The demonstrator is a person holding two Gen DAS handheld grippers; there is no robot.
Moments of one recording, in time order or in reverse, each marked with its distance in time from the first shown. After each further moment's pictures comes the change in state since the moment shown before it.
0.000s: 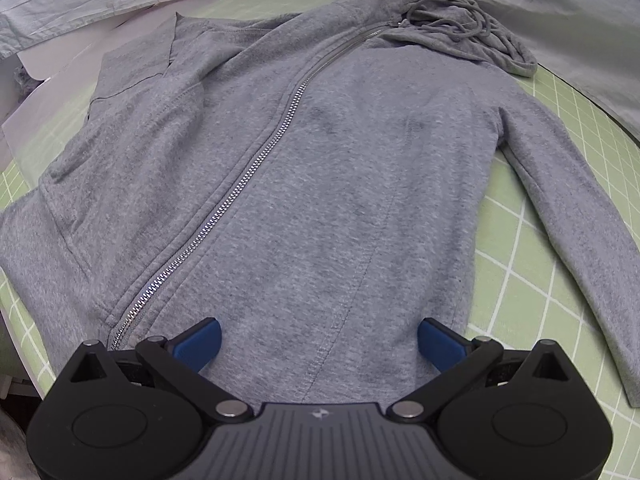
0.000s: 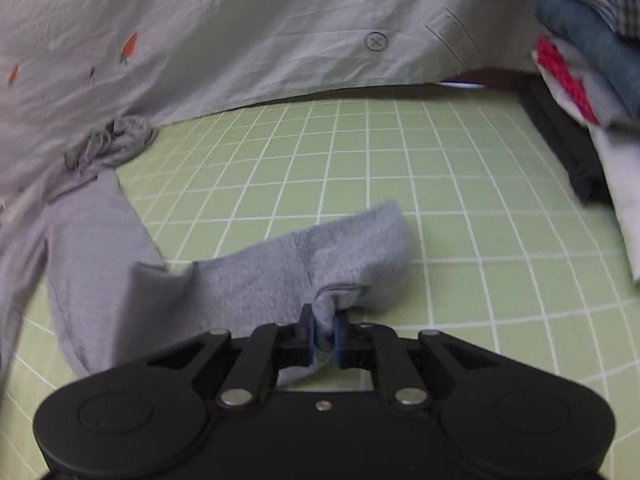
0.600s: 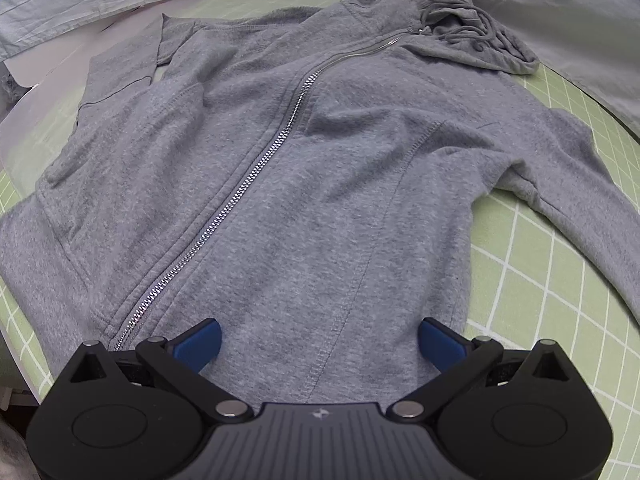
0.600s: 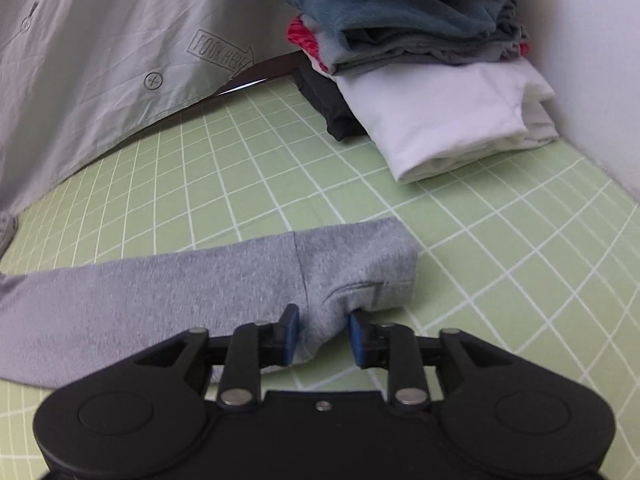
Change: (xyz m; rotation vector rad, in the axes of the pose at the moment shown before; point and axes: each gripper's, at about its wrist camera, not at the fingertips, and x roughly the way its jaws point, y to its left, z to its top) left arm 0.003 0.005 0.001 0.044 -0.003 -0.031; right arm -0.057 -0.053 -0.035 0.331 -0.023 -0.395
